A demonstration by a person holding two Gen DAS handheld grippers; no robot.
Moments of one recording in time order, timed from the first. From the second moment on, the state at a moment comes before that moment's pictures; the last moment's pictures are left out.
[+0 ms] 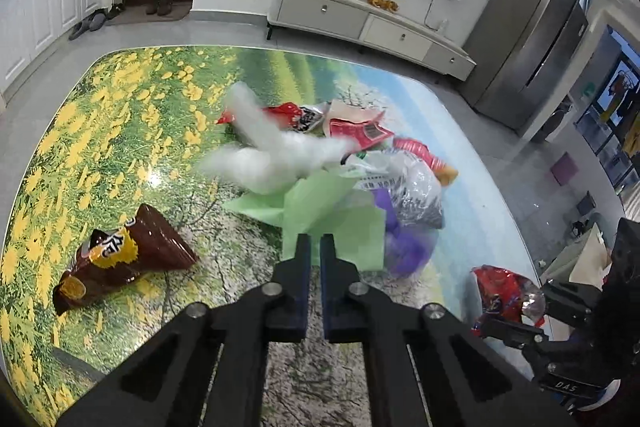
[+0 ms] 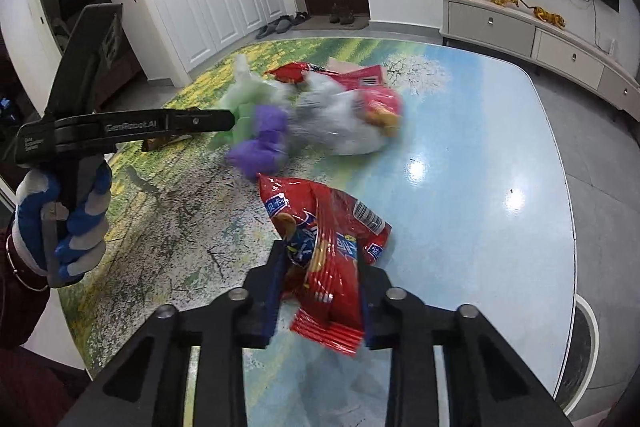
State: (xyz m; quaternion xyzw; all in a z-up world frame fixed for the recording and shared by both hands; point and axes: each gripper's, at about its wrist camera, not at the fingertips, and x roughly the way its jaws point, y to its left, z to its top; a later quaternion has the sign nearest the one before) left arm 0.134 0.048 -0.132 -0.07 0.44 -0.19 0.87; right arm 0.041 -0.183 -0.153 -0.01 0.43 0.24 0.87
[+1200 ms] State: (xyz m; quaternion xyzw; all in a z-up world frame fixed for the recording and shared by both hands) left arm 0.132 0.012 -0.104 -0.05 0.41 -0.14 0.90; right arm -0.002 -0.242 -0.128 0.07 0.37 0.22 0.90
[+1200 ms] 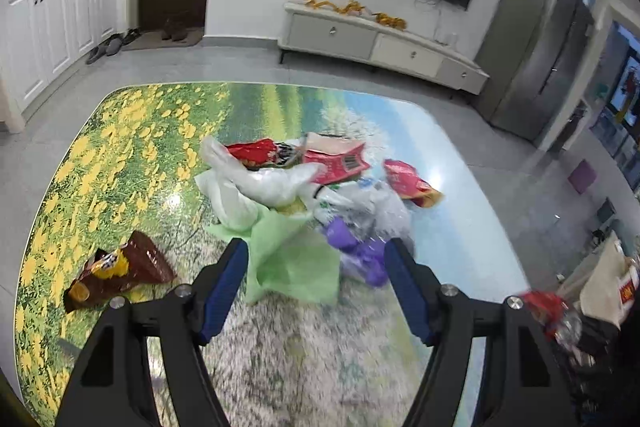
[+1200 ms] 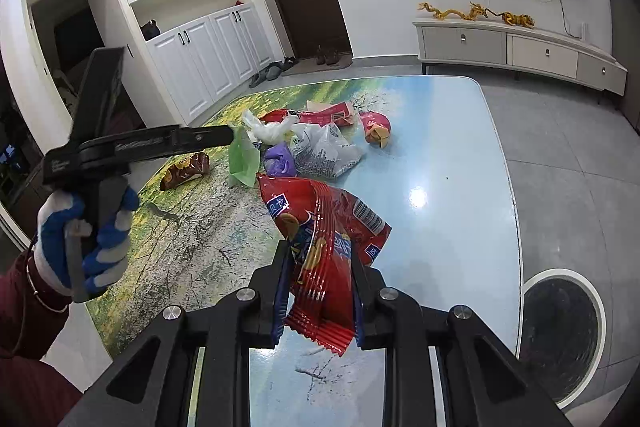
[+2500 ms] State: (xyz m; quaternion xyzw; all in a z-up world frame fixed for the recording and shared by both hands) left arm 0.162 0.033 -0.112 0.00 0.44 -0.13 0.89; right arm -0.014 -0.255 -0.123 0.09 0.37 0.21 0.90
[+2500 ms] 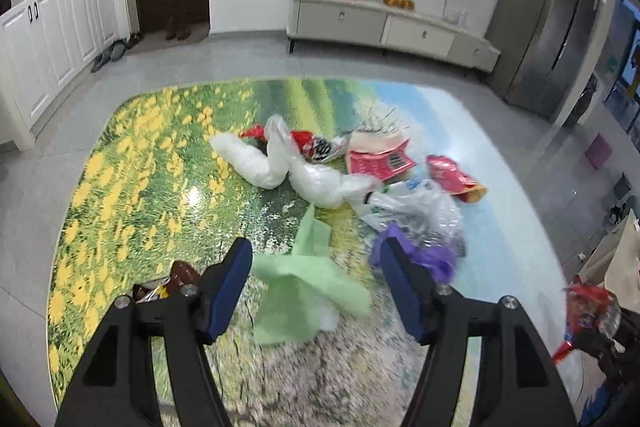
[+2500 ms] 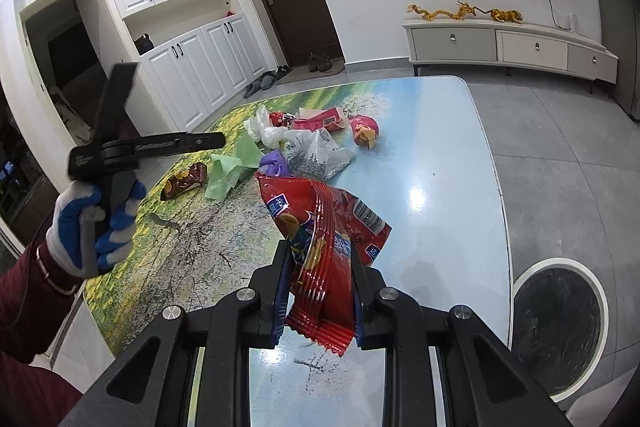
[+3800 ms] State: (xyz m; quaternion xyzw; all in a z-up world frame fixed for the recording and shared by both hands) left arm 0.102 -0.175 -0.037 0.02 0.40 -0.37 0.84; right arm -0.048 -0.406 -0.111 0.15 0.32 0.05 0.93
